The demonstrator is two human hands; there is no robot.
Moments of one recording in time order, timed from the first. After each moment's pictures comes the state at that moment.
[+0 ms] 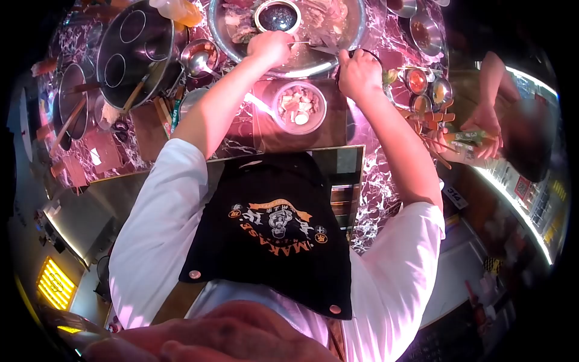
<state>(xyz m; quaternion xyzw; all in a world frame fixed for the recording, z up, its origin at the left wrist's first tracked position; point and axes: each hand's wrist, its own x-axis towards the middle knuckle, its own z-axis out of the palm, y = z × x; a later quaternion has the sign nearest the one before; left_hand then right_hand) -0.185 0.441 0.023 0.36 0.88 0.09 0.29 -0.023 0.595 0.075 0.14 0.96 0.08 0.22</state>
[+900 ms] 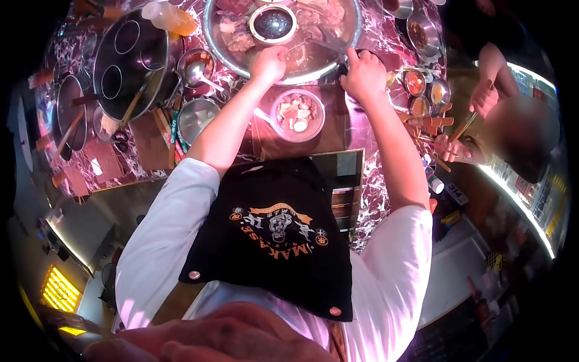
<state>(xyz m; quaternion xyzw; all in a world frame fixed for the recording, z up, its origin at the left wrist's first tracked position) -0.160 0.432 -0.030 0.20 0.90 0.30 0.24 -0.019 0.617 0.060 0.24 0.96 0.01 0.15</state>
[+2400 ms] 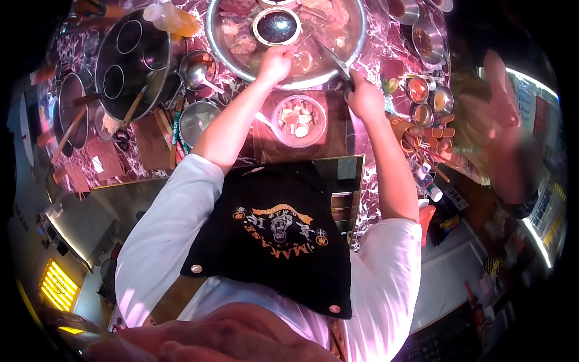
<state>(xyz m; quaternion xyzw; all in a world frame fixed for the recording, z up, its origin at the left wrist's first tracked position) -0.167 0.451 -0.090 0.16 0.82 0.50 0.23 0.009 0.616 0.036 0.31 0.91 -0.19 0.18</state>
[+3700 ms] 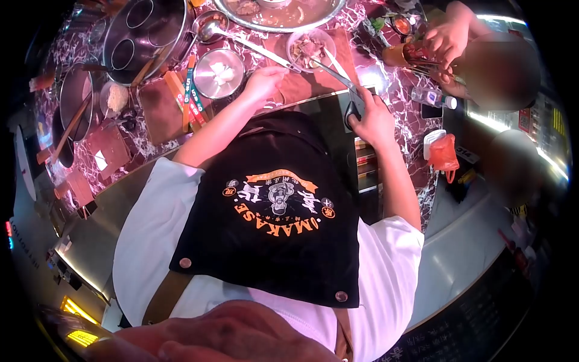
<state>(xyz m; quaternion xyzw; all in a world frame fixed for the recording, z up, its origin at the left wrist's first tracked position) -0.034 0.251 0.010 0.04 0.61 0.57 0.55 0.188 0.402 0.156 0.38 0.89 -0.20 0.13</state>
